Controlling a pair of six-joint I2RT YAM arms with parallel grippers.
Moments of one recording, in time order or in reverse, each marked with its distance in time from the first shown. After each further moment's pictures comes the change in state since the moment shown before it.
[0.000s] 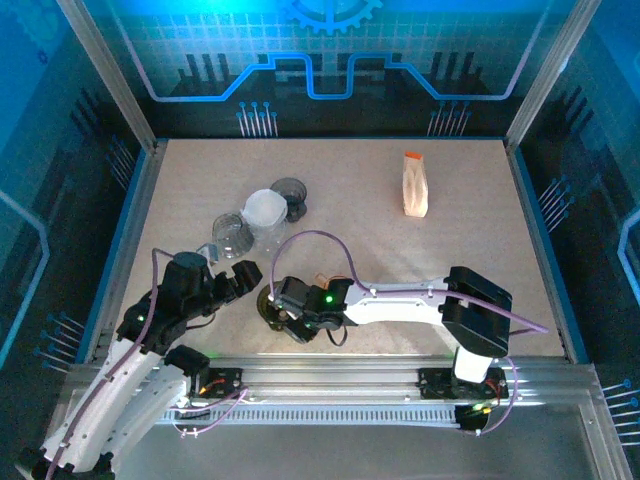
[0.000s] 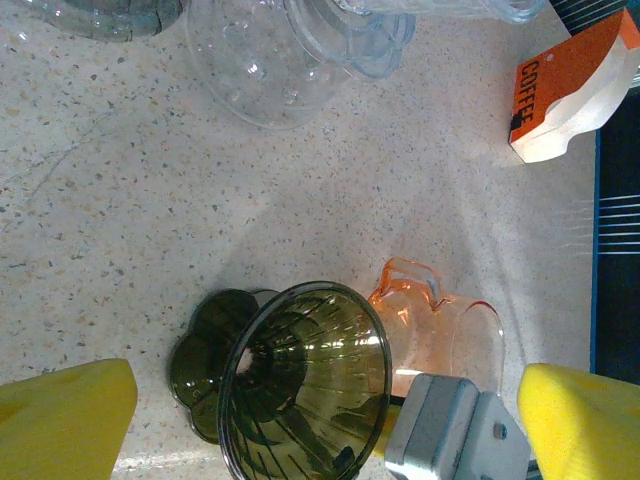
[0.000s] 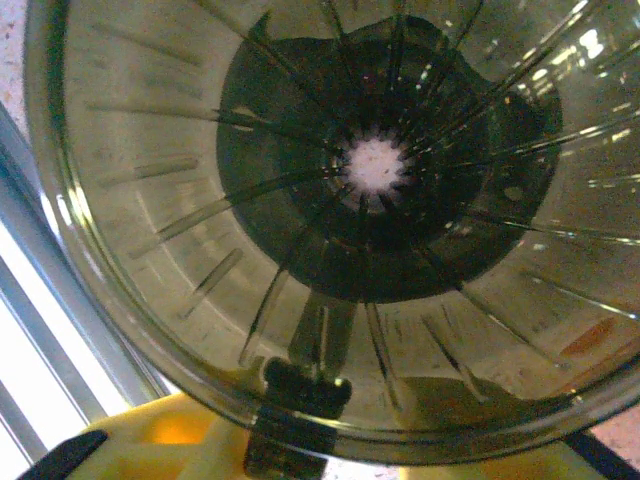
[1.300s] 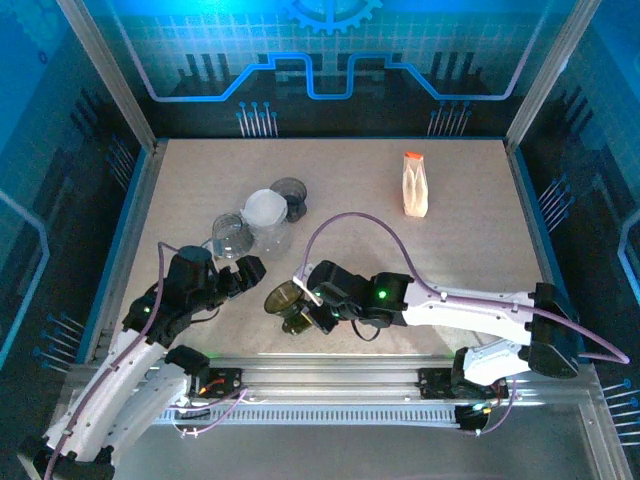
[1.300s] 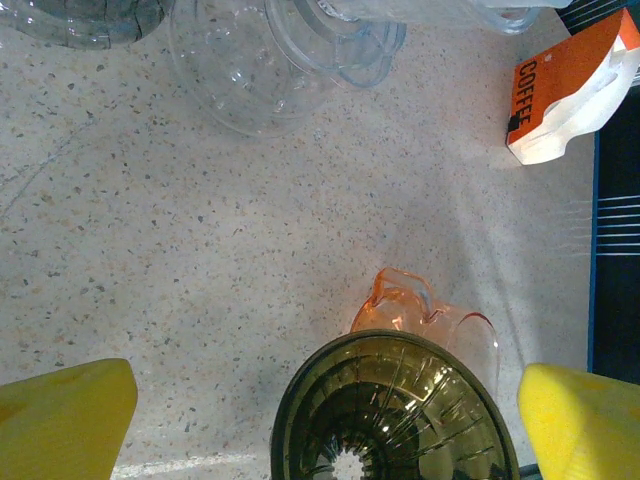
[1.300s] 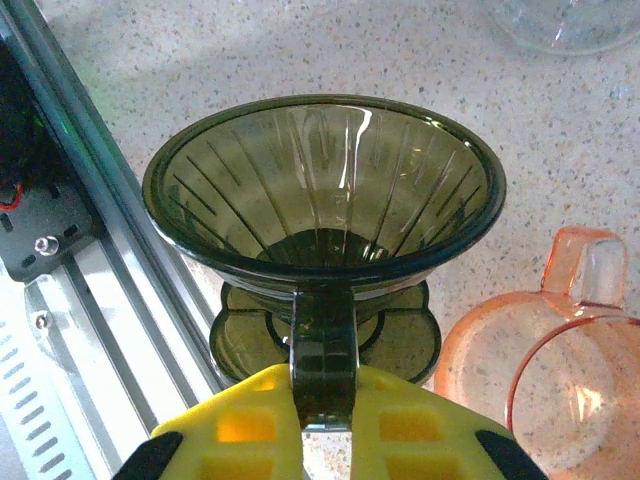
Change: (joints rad) left arm 0.000 0.066 0.007 0.056 0.009 0.001; right arm -0.029 -0.367 -0.105 -0.007 0.023 -0.013
